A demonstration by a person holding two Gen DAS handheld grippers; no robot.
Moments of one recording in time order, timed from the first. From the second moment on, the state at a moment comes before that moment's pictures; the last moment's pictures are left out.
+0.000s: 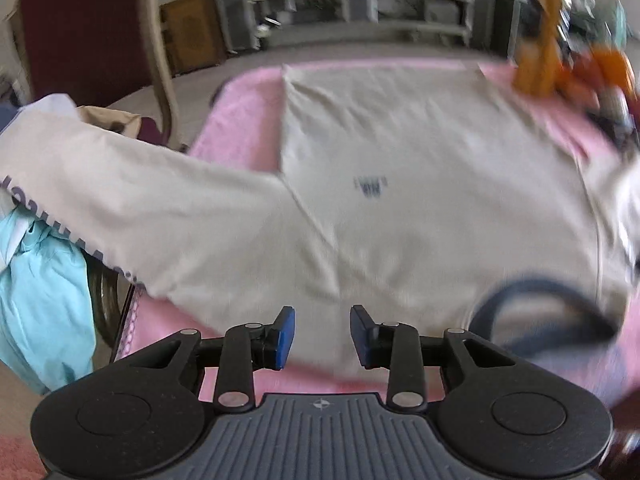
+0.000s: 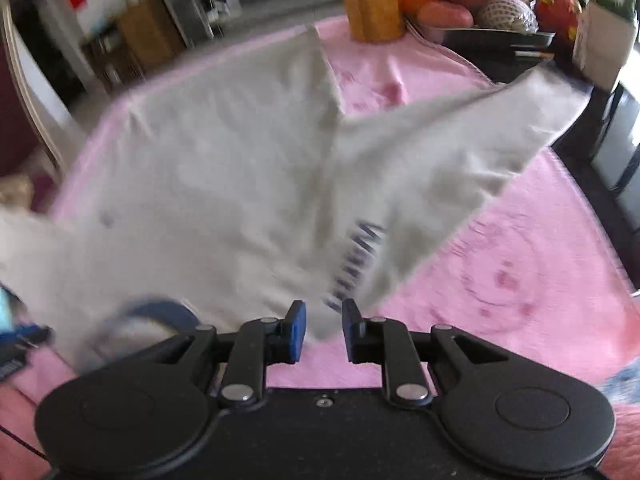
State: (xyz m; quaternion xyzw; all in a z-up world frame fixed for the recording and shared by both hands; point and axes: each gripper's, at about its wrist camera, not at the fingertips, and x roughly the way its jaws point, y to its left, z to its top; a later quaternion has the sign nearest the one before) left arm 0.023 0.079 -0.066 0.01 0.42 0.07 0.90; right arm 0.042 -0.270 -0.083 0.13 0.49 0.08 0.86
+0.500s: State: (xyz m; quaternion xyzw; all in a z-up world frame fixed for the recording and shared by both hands) left arm 0.041 0.018 -0.099 0.09 0.45 -0.01 0.89; right arm 0.078 -0.195 -0.103 0.09 0.49 0.15 0.85
